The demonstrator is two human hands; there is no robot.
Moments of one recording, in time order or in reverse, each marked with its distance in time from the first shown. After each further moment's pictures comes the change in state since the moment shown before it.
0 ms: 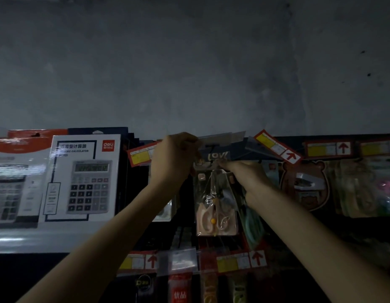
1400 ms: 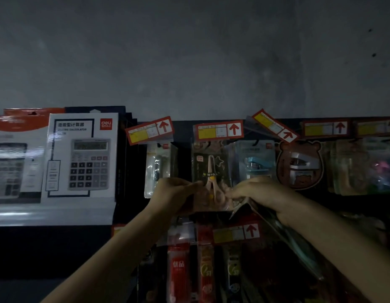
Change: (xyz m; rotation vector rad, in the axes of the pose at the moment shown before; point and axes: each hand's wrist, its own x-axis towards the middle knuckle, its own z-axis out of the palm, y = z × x) left_hand -0.092 -0.035 0.008 -0.387 -0.245 -0.662; right_hand -0.042 0.043 -0.052 -0.505 -0.223 0.074
